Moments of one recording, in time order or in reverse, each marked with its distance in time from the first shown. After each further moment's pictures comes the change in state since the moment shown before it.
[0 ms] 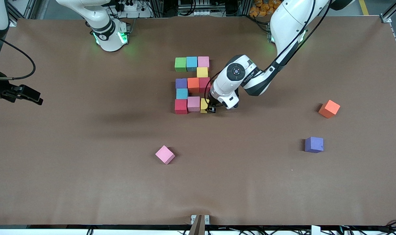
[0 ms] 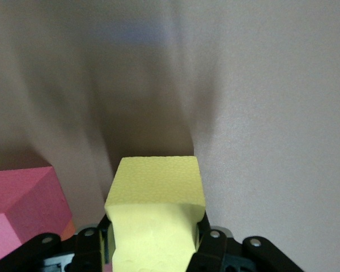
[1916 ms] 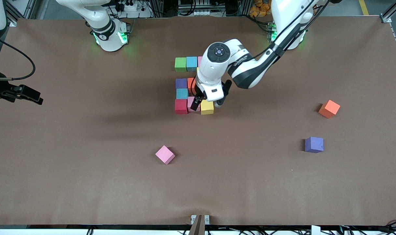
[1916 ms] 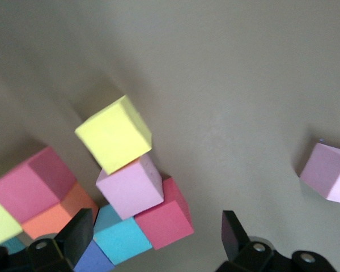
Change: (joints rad) left arm 0.013 -0.059 -0.099 0.275 0.139 -0.351 0.328; right arm 0.000 0.019 0.009 0.031 0.001 -0.017 0.000
